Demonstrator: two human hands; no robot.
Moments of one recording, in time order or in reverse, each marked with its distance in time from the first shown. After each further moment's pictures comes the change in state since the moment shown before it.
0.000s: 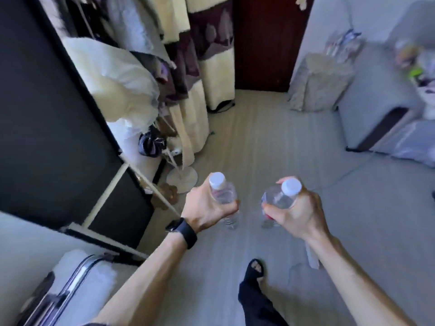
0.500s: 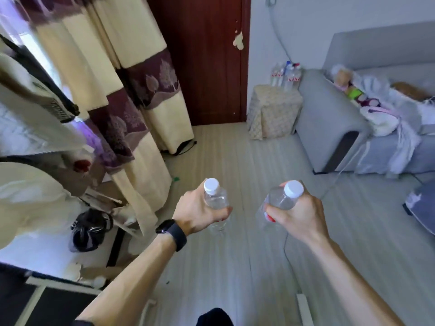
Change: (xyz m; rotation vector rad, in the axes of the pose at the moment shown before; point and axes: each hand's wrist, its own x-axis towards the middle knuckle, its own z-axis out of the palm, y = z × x) left_hand 0.306 0.158 0.043 0.101 -0.141 0.165; right_hand 0.277 0.074 -0.103 0.002 0.189 0.182
